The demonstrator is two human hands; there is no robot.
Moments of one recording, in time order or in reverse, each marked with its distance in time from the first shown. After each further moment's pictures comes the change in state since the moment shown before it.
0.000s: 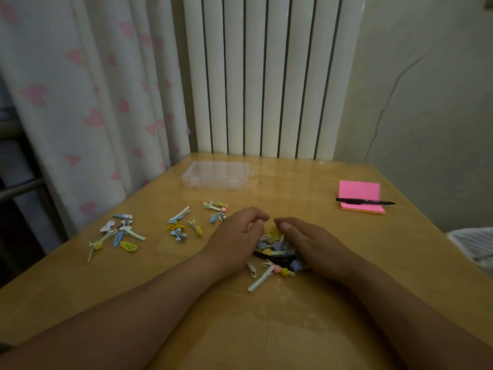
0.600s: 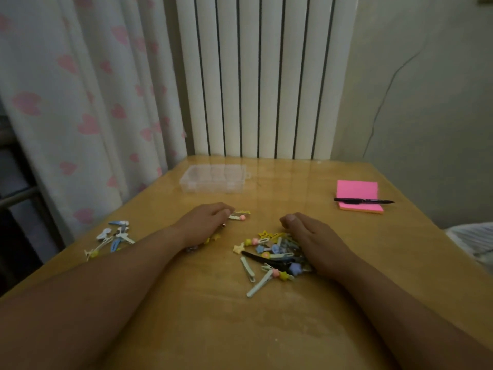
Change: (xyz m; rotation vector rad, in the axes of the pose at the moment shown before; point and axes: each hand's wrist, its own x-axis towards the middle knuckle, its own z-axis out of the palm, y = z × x) left_hand 0.054 -0.071 -0.055 0.220 -0.198 -0.165; right_hand 0.009 0.009 0.001 0.005 0.163 0.022
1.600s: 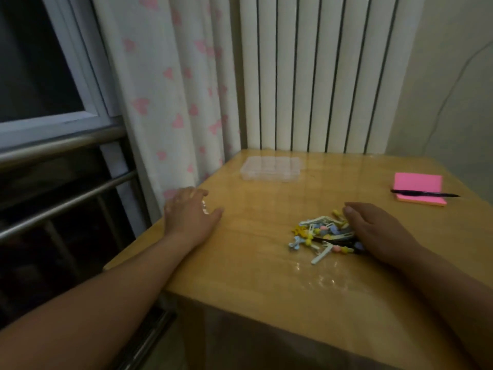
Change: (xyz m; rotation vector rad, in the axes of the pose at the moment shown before) left_hand -0.134 -0.075 -0.062 0.385 0.538 -0.379; right_hand -0.024 -0.021 0.002 -0.226 0.079 0.050
